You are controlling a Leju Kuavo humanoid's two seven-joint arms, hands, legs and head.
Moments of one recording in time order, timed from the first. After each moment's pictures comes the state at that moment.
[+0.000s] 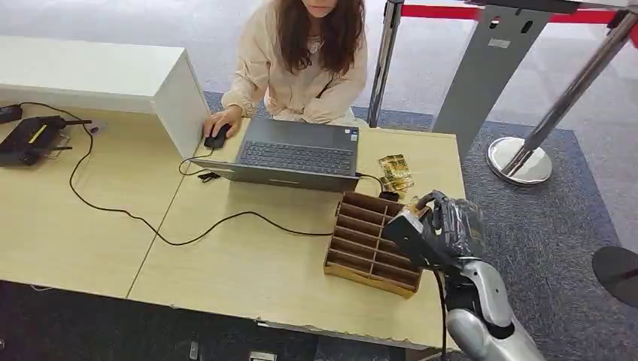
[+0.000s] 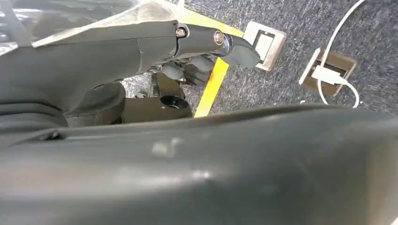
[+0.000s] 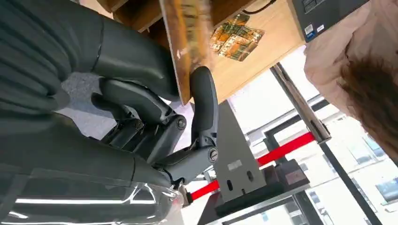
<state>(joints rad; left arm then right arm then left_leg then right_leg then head) -0.09 -0.03 -0.81 -0.19 1.31 0.19 -0.47 -0.30 -0.30 0.53 -1.51 0.80 -0.29 0.38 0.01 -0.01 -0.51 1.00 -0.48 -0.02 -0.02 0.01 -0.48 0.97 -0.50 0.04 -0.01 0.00</state>
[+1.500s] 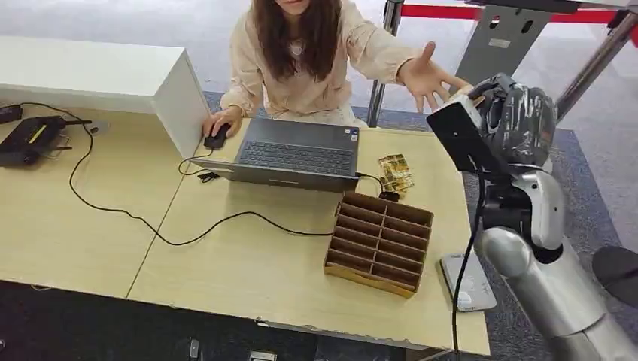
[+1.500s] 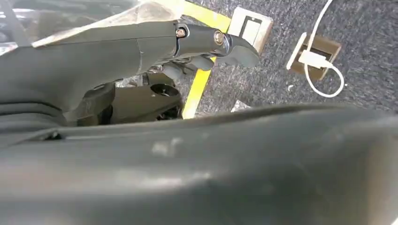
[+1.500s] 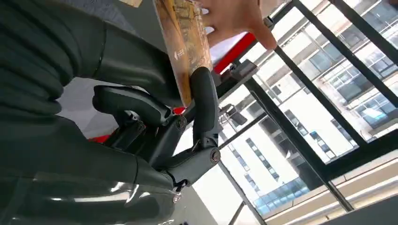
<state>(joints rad) -0.09 -0.03 -0.81 -0.19 1.29 0.12 -0.50 -0.69 -0.33 0.53 -1.57 0.78 -0.28 0.51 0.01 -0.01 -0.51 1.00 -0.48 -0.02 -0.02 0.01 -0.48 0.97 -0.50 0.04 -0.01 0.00</state>
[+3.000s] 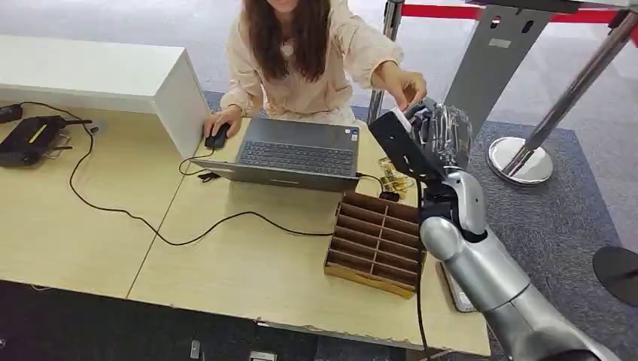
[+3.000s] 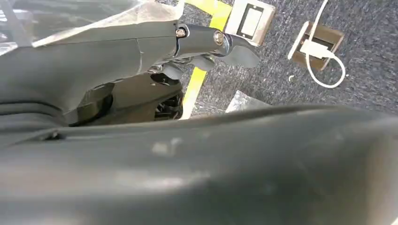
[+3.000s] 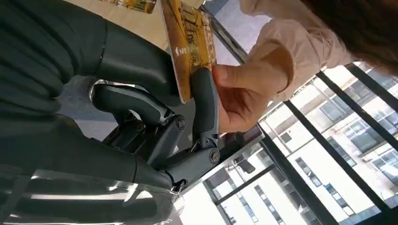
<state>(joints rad) -0.09 -0.04 -0.81 -0.19 1.30 0.09 -0.51 -0.75 -0.15 0.65 -1.22 0.67 -0.39 0.43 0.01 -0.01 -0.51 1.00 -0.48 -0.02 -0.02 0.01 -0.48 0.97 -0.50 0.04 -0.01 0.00</state>
